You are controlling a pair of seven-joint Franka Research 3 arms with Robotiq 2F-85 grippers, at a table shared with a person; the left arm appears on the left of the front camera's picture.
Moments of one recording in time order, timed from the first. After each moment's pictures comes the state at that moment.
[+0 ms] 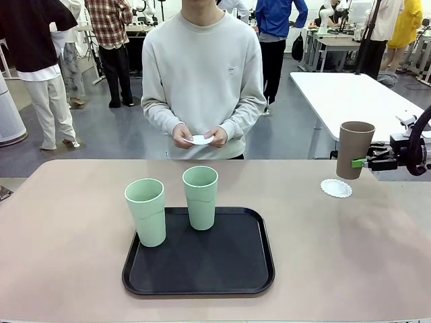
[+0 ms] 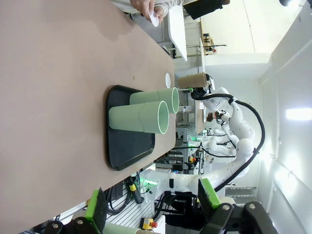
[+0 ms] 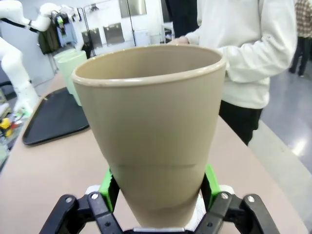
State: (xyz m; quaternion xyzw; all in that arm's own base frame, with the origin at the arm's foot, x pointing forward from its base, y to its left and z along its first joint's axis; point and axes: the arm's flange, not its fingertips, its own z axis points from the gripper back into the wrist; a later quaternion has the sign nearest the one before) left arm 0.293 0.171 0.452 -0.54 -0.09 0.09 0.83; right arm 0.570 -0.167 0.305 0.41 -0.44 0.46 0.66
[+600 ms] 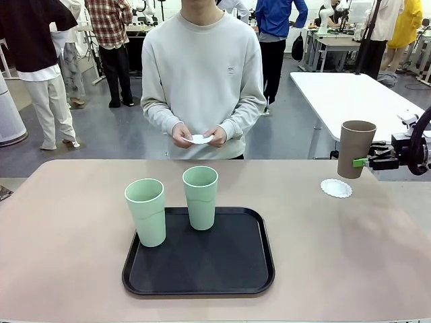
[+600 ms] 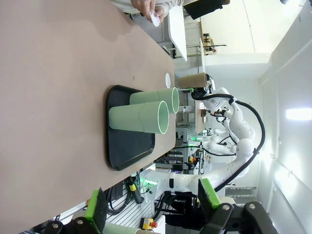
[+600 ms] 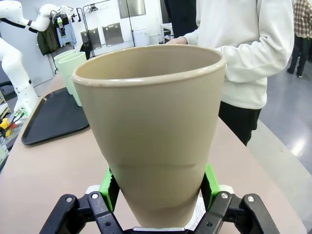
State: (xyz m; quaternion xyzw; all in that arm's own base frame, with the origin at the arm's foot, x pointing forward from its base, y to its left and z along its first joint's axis) left arm 0.293 0.171 0.452 -0.54 -0.09 0.09 0.83; right arm 0.570 -0.169 0.304 0.40 -0.45 0.45 0.66
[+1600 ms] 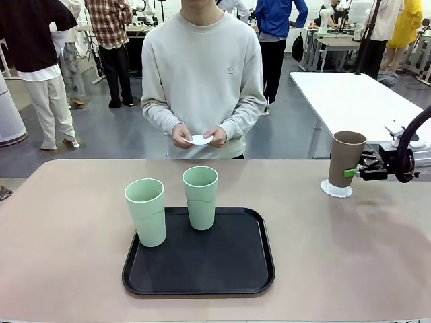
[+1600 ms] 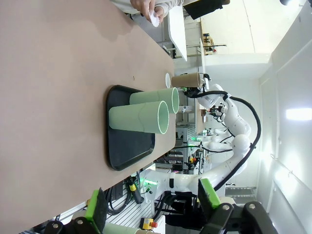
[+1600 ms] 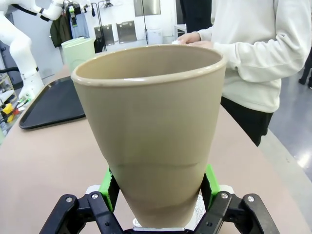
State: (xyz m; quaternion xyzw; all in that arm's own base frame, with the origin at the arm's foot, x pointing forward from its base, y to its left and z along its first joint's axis) left arm 0.293 0.171 0.452 -0.54 -0.09 0.09 0.83; right arm 0.586 -0.157 0.266 0.41 -0.45 0.49 0.62
